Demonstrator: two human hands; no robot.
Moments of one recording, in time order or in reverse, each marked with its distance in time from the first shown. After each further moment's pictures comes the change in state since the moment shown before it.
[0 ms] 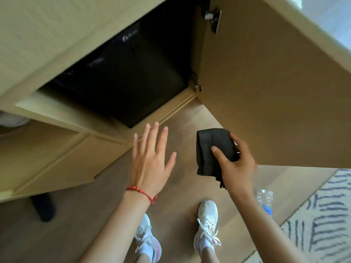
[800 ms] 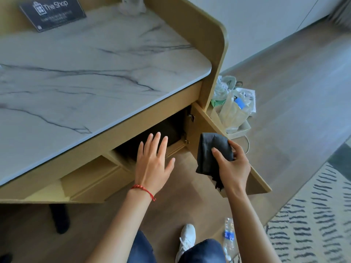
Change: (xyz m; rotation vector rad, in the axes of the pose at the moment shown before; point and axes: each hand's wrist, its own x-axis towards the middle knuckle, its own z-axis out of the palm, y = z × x) left_hand -0.008 0.081 -0.302 -0.044 0.185 -0.015; right_hand -0.098 -0.289 -0.152 0.034 0.063 -0.210
